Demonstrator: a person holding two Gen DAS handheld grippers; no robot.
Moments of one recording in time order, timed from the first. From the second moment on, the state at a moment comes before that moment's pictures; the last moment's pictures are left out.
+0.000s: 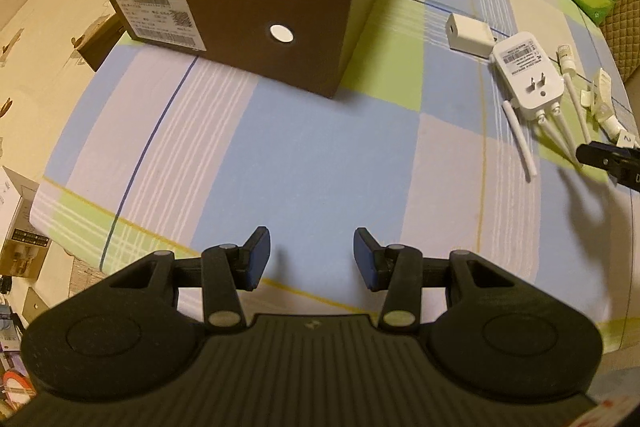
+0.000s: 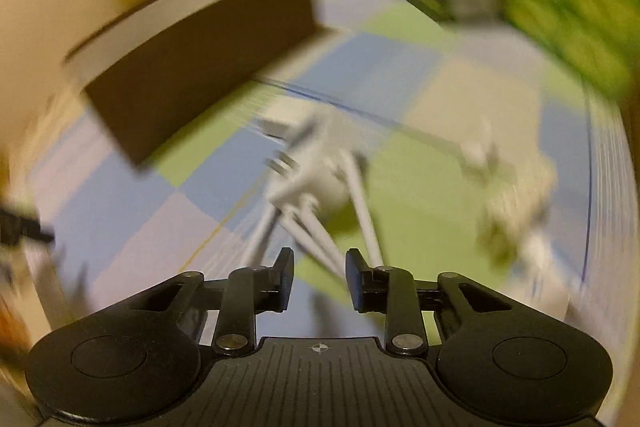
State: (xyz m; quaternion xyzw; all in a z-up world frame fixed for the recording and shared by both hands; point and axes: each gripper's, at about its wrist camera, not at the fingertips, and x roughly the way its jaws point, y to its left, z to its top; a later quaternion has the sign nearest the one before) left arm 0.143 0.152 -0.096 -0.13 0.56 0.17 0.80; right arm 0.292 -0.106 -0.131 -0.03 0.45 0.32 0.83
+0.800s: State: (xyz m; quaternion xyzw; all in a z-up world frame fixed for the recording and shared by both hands) left arm 0.135 0.211 -0.094 -0.11 0.56 0.13 0.81; right arm 0.278 -0.073 -0.133 -0.03 0.43 0.39 0.81
